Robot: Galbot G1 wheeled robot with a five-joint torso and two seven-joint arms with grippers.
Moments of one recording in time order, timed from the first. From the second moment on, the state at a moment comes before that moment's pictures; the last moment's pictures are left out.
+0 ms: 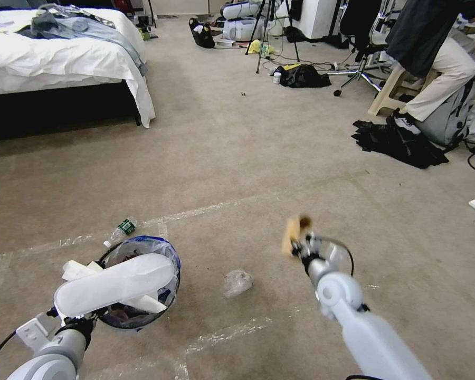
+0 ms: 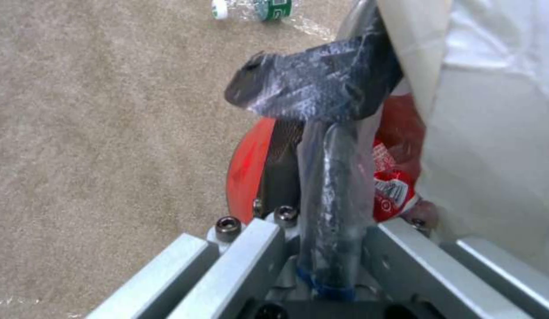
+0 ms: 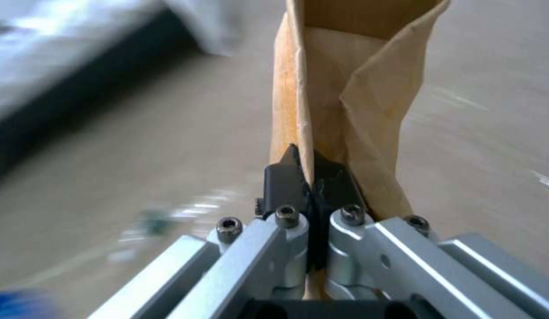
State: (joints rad) left arm 1.64 -1.44 -0.90 -2.17 -0.81 0.62 -0.31; right arm -0.98 1.09 0.10 1.91 1.01 -0.30 0.30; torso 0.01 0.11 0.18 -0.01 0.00
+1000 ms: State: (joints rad) left arm 1.63 -1.47 -0.91 -2.18 -0.81 0.63 -0.32; right arm -0.47 1.22 -0.62 2.00 1.42 -0.49 0.53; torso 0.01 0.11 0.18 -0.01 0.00
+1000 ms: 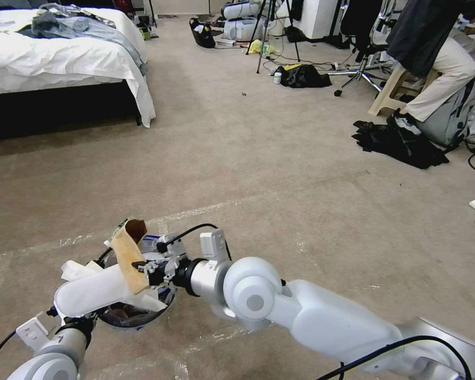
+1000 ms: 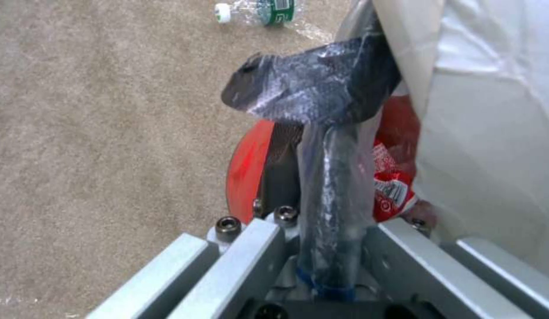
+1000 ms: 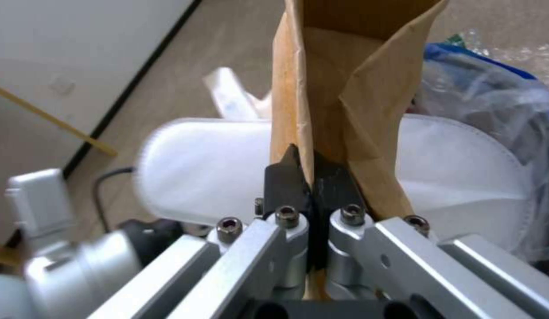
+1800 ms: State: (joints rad) left arm 1.63 -1.47 -0.91 -2.17 -0.80 0.62 -0.32; right arm -0.49 1.26 -0.69 1.88 1.29 -0.45 0.48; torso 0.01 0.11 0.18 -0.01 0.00
